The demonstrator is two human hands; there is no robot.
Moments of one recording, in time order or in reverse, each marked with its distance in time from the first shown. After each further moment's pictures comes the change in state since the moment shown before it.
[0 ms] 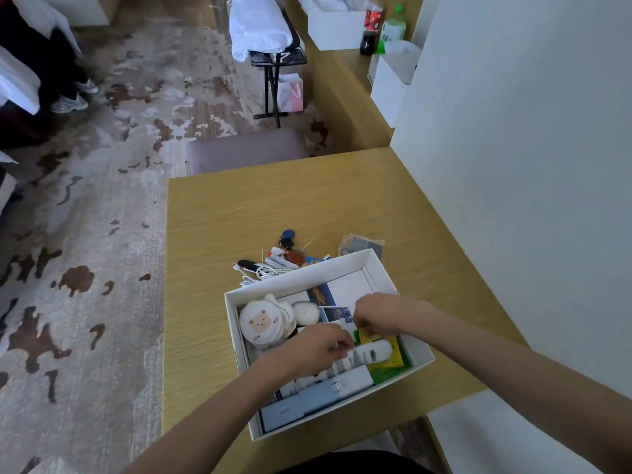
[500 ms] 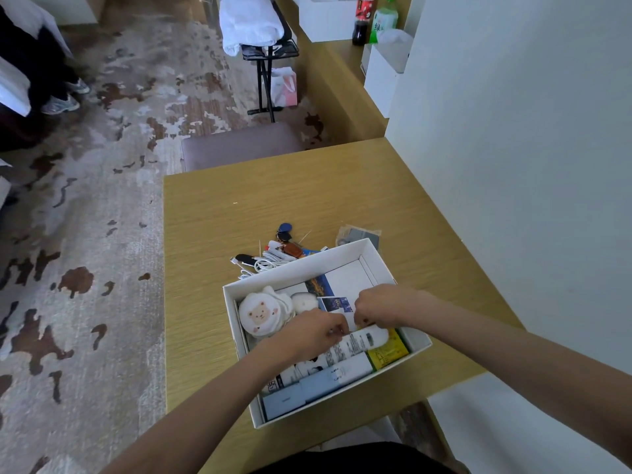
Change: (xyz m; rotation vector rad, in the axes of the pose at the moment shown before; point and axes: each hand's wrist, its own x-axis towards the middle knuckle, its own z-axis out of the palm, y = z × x) left_hand 0.000 -0.003 -0.004 0.126 0.022 -0.082; right_hand -0.011 -0.002 0.004 -0.239 0.035 -0.119
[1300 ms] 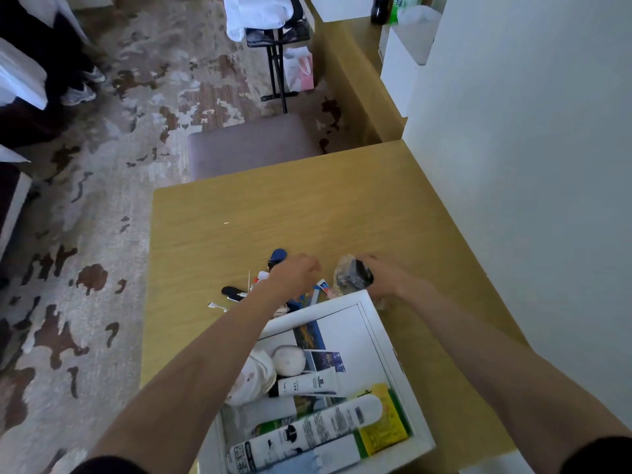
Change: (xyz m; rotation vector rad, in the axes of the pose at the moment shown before) left_hand 0.166 -0.084 -0.096 0.074 -0.045 -0.348; right_hand 0.092 0.158 0.010 0.760 0.289 0.394
